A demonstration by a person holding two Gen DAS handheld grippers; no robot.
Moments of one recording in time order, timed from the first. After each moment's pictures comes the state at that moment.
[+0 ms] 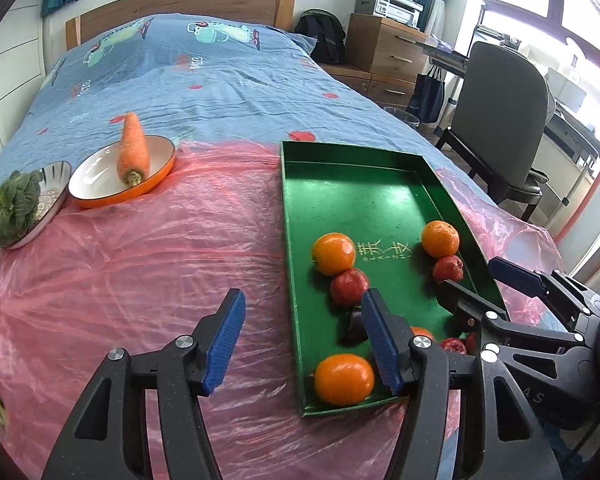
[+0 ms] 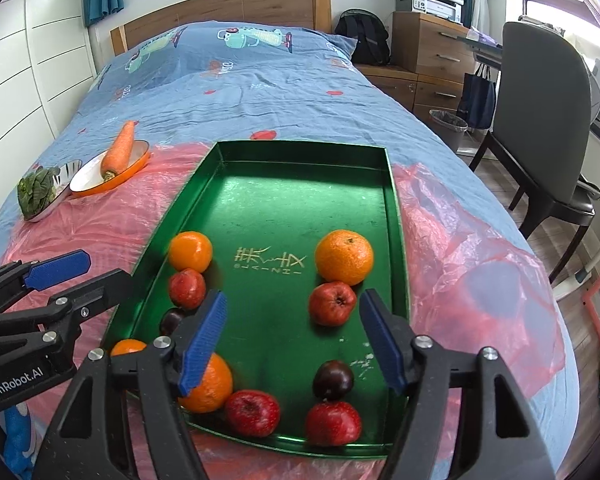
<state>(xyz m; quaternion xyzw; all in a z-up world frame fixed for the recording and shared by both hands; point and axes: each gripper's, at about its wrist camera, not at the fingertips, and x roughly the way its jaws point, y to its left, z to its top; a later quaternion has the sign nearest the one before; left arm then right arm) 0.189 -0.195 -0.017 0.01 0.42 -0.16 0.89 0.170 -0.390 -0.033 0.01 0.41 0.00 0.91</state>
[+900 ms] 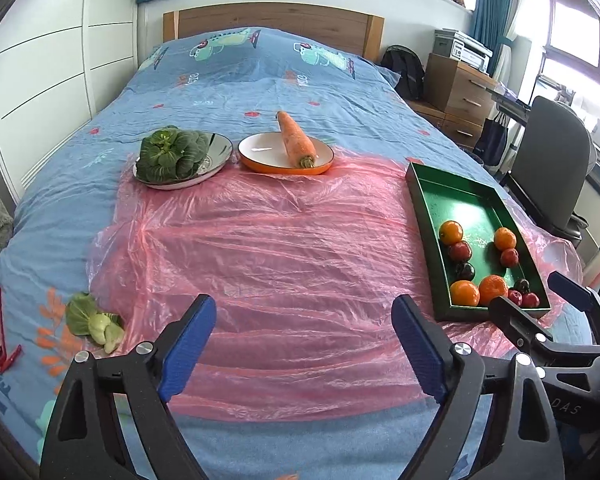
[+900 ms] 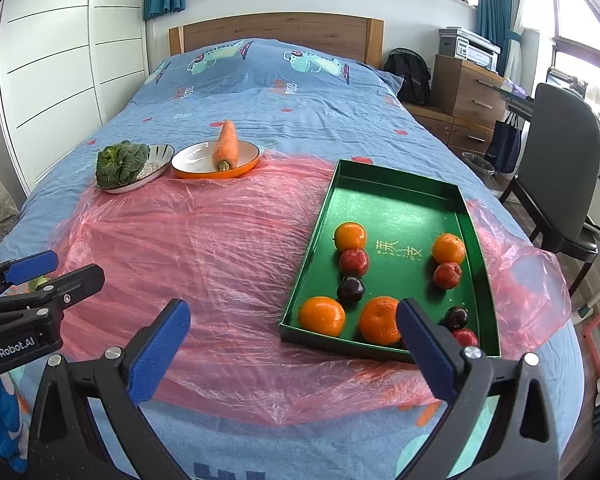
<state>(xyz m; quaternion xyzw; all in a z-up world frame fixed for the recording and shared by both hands) 0.093 -0.037 0.002 -0.03 0.38 -0.04 0.92 0.086 -0.252 0.001 -0.03 0.36 0.04 0.93</state>
